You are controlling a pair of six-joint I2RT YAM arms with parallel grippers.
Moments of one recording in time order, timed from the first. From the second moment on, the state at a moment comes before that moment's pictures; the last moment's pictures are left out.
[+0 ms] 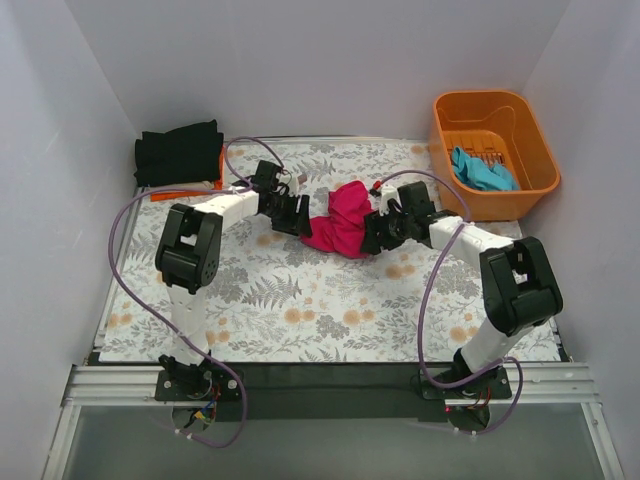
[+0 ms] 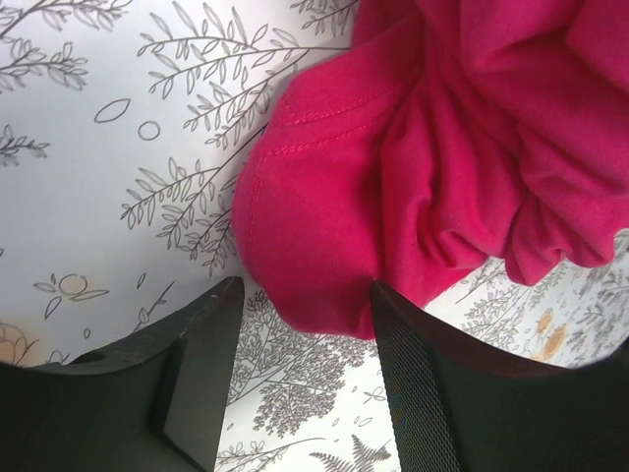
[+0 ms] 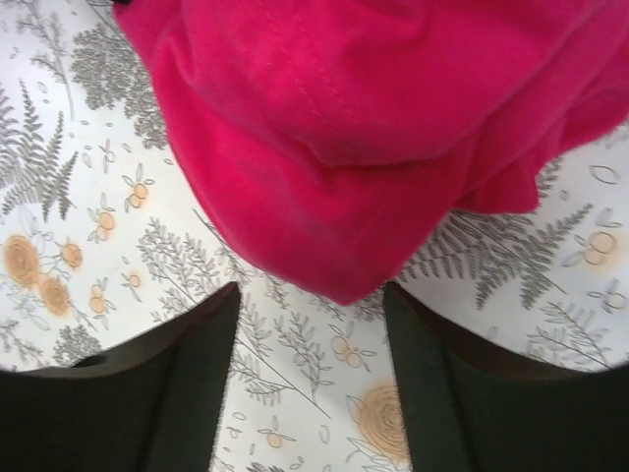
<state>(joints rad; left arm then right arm) -0.36 2.08 1.46 -0.44 0.50 -0.12 0.37 1.66 0.98 -0.22 -0.48 0.02</state>
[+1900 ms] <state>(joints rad) 0.10 1.35 1.20 -0.81 0.51 0.21 0.17 1.22 0.98 -0.68 -0.36 -0.57</state>
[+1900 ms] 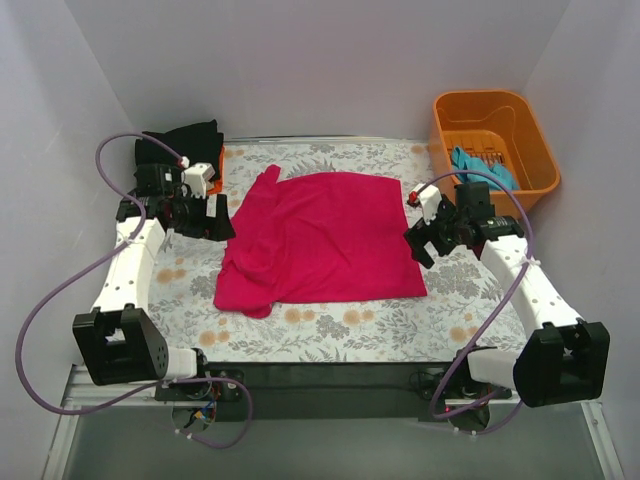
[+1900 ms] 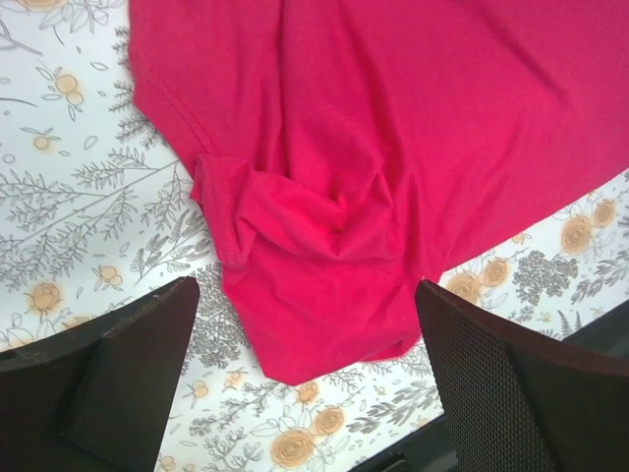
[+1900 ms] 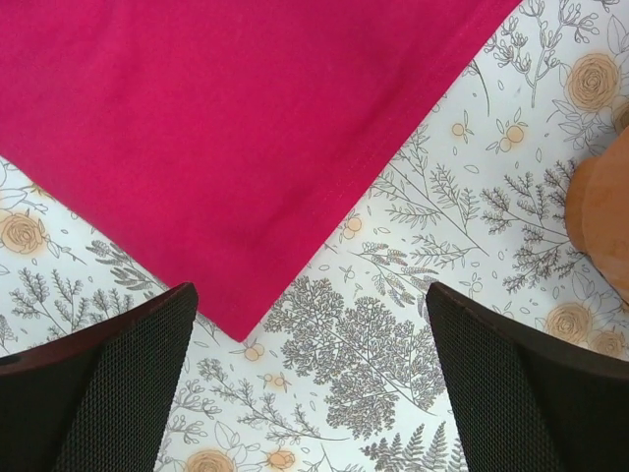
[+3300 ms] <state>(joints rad) 0.01 1.78 1.34 -0.98 0.46 0.31 0.33 1.66 1.08 -0.74 -0.21 -0.67</state>
